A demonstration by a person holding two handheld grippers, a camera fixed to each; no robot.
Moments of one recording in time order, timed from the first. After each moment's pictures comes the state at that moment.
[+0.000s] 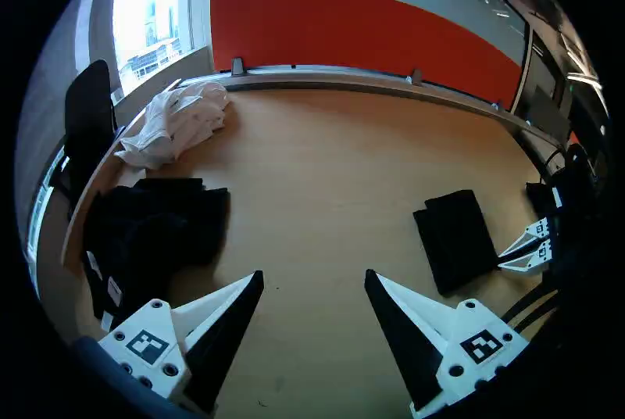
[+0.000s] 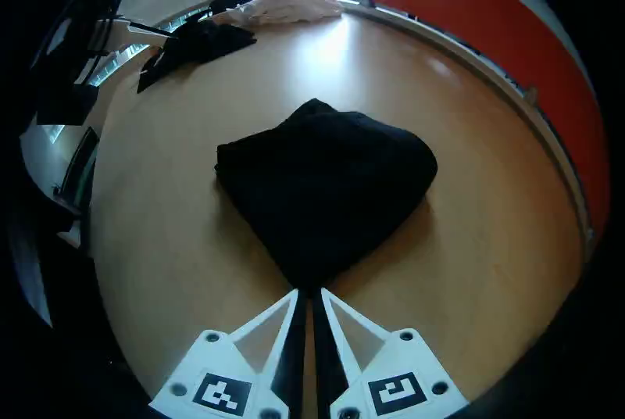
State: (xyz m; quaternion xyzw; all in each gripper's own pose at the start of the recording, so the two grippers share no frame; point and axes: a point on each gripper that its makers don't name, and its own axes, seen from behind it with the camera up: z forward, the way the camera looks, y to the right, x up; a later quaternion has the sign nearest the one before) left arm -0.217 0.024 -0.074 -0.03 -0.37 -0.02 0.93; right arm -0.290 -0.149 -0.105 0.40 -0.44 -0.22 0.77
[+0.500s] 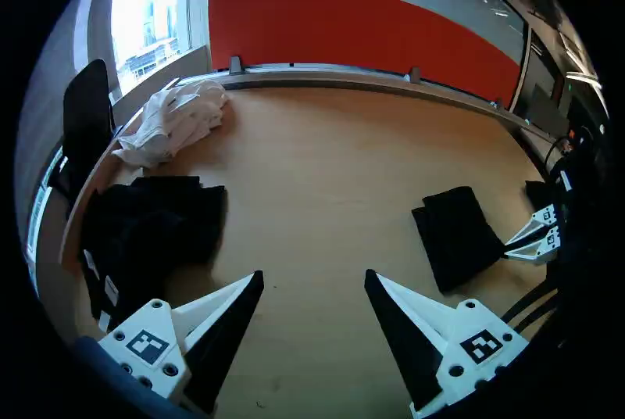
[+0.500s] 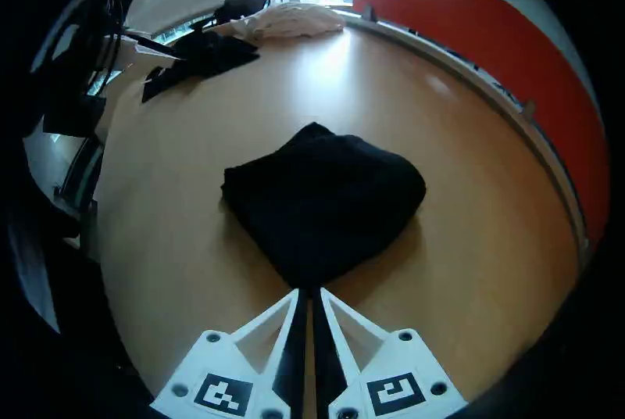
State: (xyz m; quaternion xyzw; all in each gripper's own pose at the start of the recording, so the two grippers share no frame) left arm -0.223 0.026 -0.074 -0.03 -0.37 -0.02 0.93; right arm -0.260 -0.159 -0.095 0.41 -0.42 -0.22 0.78
